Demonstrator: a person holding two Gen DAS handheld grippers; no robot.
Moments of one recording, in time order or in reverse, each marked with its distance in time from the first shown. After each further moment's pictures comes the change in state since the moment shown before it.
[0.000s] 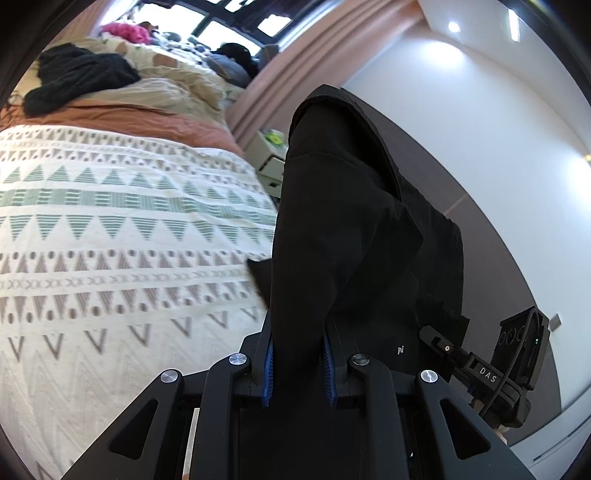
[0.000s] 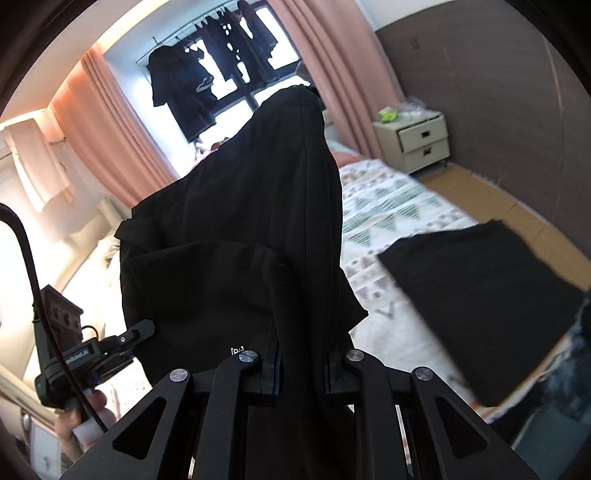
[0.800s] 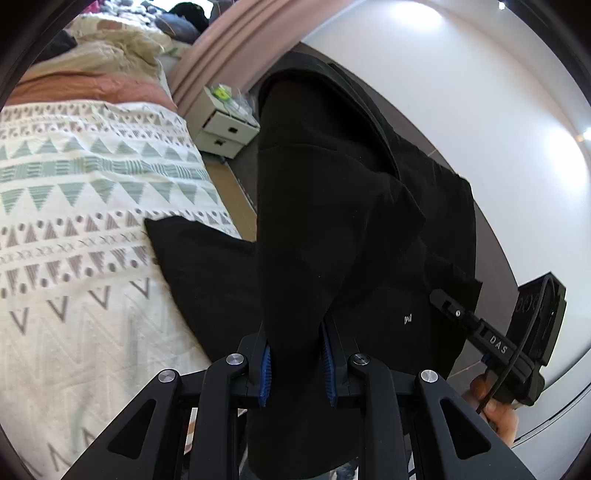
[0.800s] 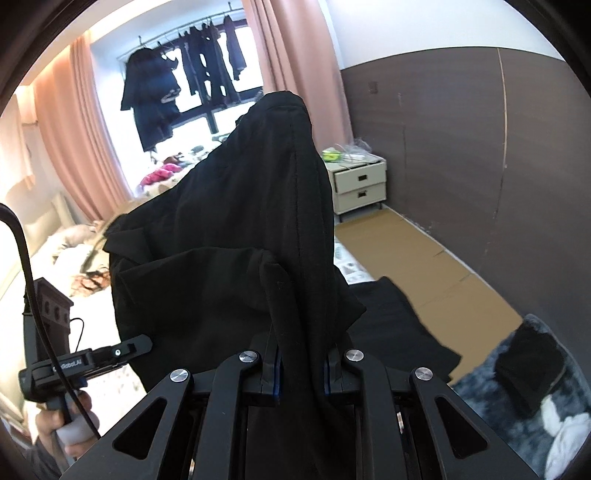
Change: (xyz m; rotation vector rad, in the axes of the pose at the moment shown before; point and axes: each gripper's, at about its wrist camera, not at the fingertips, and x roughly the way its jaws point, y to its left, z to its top) left arm 0.143 -0.103 -0.024 0.019 0.163 -0.146; right arm -0.084 -0.092 0.062 -0.108 -0.056 -0.258
